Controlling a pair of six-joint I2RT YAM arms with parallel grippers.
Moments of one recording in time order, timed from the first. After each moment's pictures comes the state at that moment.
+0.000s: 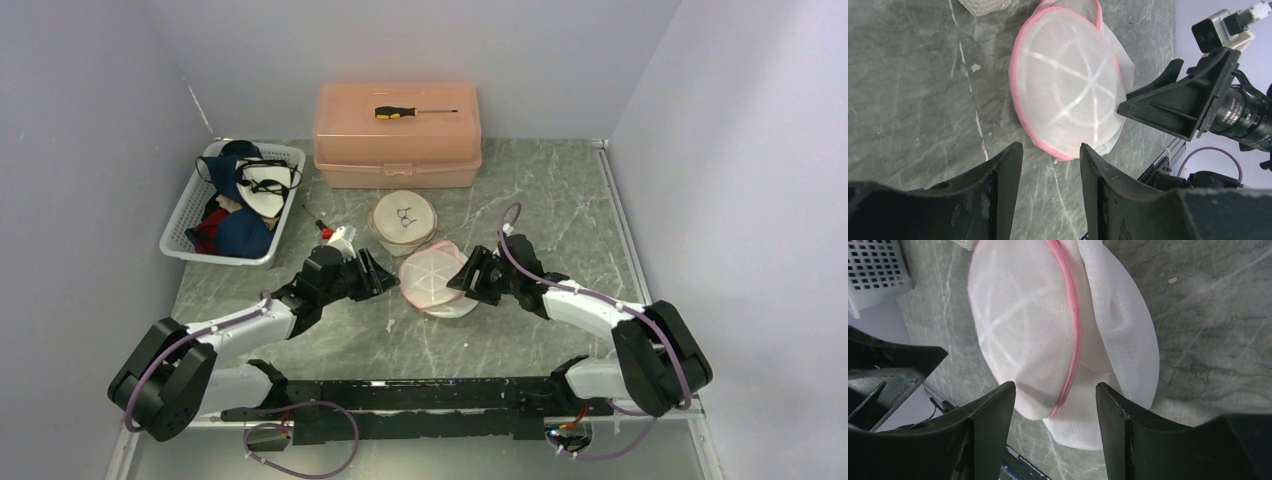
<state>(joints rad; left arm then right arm) -0.59 1.20 0.41 0.33 0.21 -0.87 0.49 1.26 0.49 0.04 -0.27 0.90</state>
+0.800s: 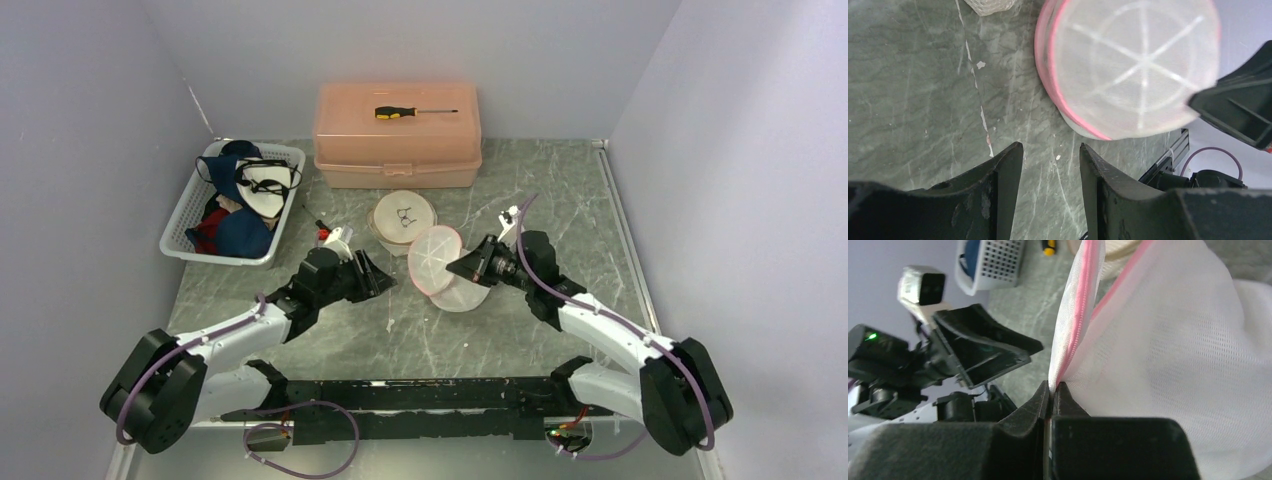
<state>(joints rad) -0.59 1.13 0.40 0.27 0.19 -0.85 0.48 1.11 0.47 0.23 -0.39 0.87</state>
